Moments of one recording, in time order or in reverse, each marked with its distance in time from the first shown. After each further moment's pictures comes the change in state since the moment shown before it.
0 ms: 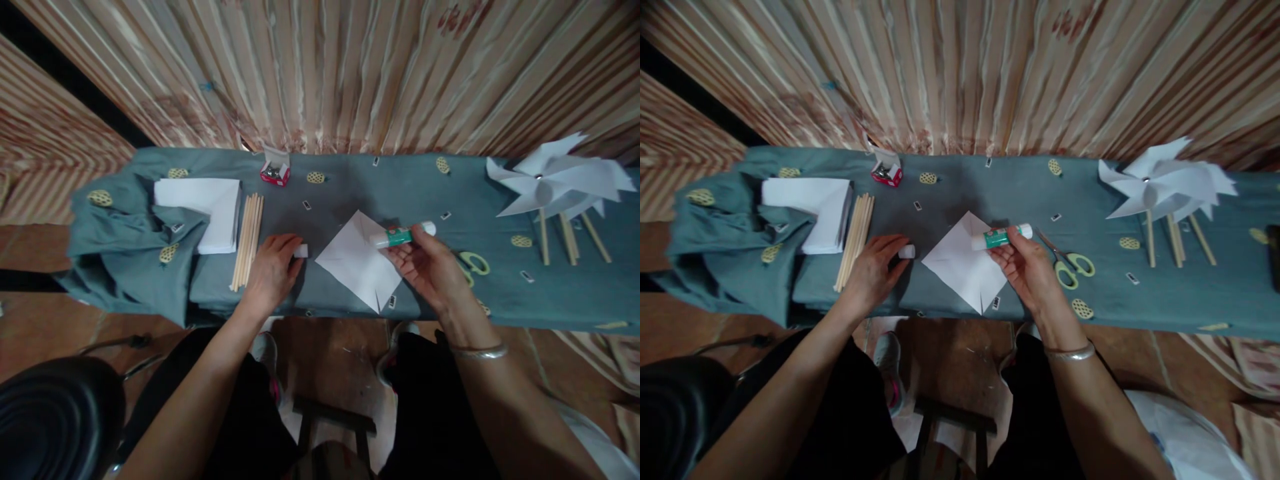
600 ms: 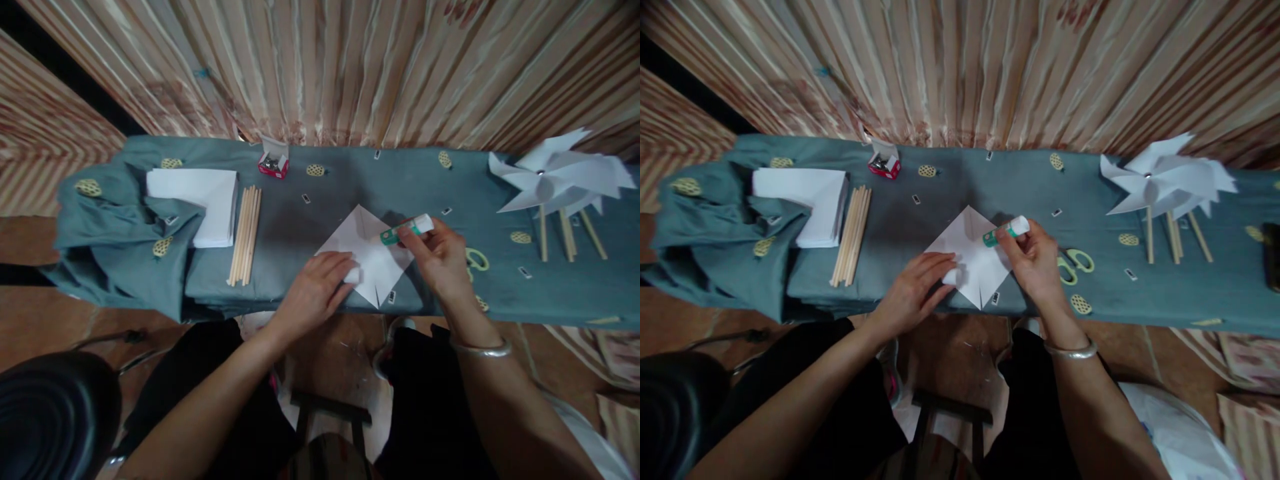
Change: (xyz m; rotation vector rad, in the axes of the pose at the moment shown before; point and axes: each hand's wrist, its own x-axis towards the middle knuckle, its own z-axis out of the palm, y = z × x) left_hand -0.014 0.058 0.020 -0.311 -0.056 0.290; right_hand 0.000 -0.006 -0.004 -0.453 0.162 -0.271
